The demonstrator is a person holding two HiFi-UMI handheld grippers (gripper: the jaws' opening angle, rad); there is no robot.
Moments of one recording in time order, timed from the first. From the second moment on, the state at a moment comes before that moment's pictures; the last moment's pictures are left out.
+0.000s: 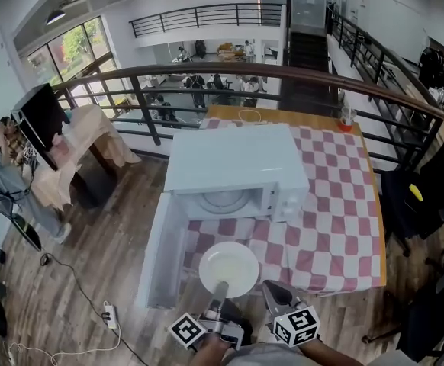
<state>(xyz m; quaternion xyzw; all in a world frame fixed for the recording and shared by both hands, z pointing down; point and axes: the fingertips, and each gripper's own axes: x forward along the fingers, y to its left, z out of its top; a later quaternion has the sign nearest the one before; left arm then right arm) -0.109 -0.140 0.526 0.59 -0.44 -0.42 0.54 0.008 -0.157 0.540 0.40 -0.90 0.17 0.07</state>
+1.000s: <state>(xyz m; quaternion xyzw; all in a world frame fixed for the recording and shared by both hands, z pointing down) -0.160 -0.226 0.527 0.59 -0.41 -0.39 0.57 -0.053 -0.240 0.526 0.43 -0.89 0.15 0.09</state>
